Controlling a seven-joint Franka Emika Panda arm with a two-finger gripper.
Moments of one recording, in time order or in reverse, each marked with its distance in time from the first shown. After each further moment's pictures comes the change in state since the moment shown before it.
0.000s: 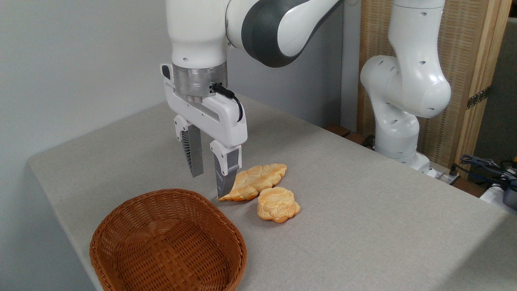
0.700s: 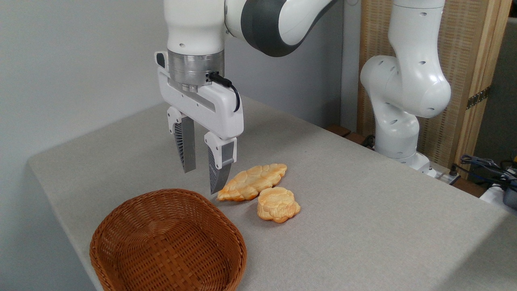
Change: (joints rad) arm 0.001 0.001 0.011 0.048 0.000 -0.004 0.000
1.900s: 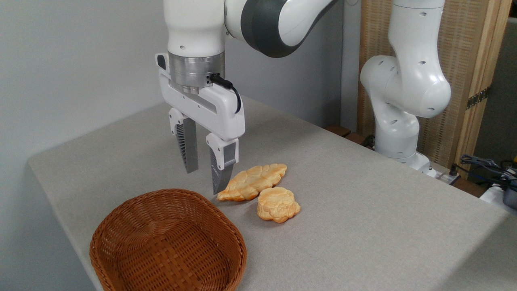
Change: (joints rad) arm 0.000 0.002 0.001 0.000 0.000 -0.023 0.000
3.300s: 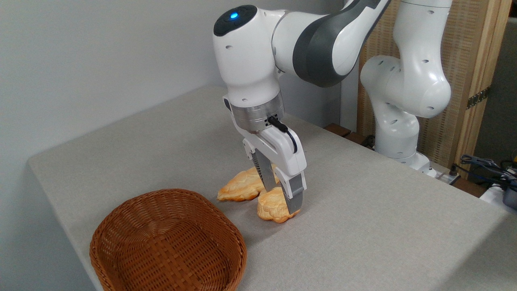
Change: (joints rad) arm -0.005 -0.118 0.100 -0.274 0.122 -0.095 0.252
